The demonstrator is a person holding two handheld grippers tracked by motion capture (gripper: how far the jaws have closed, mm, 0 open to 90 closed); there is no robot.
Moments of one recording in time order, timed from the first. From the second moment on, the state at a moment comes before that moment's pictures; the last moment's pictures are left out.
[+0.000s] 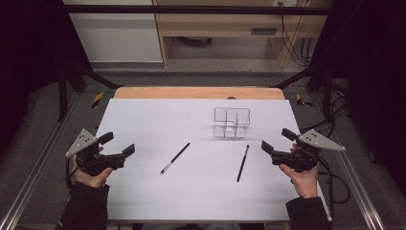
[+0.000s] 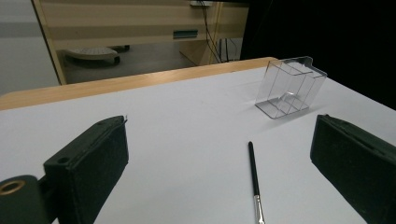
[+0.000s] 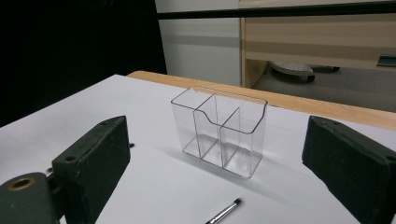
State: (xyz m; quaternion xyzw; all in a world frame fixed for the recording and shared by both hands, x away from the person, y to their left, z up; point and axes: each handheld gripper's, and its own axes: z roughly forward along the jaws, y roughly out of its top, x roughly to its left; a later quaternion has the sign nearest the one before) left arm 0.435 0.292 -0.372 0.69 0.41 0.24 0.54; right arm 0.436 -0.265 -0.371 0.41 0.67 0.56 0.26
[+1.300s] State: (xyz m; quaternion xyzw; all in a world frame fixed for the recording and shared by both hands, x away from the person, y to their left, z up) left arm 0.439 0.274 -0.389 0.72 0.41 0.22 0.52; right arm 0.465 -0.203 -0.428 0.46 0.76 0.41 0.22
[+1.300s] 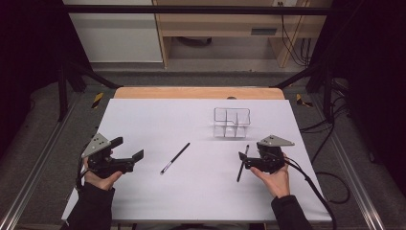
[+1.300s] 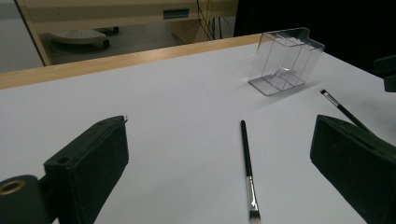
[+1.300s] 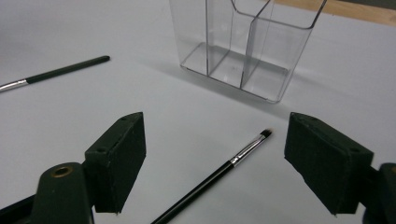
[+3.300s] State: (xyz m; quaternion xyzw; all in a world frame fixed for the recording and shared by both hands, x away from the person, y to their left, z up) left arm 0.439 0.270 -0.390 0.73 0.40 0.22 0.51; right arm 0.475 -0.201 -0.471 0.47 0.81 0.30 0.17
